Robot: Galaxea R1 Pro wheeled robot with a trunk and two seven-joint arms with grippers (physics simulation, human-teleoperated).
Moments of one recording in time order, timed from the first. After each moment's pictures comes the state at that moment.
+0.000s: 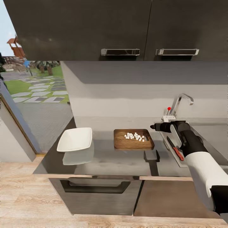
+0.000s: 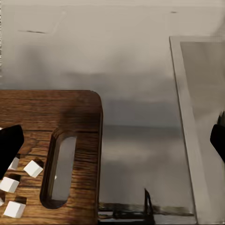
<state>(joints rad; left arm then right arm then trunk) -0.36 -0.07 -0.18 0.08 0.11 -0.27 0.24 -1.04 -0.19 0.05 -0.89 -0.10 0.79 0.16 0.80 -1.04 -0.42</state>
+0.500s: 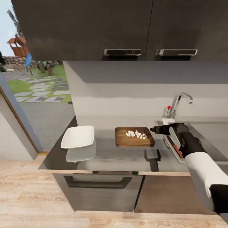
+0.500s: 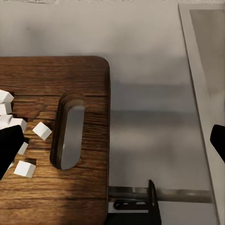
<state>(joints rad) -0.36 -0.07 -0.18 0.08 0.11 -0.27 0.23 -1.04 -0.19 0.06 -0.82 -0.10 0.77 0.16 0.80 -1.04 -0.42</state>
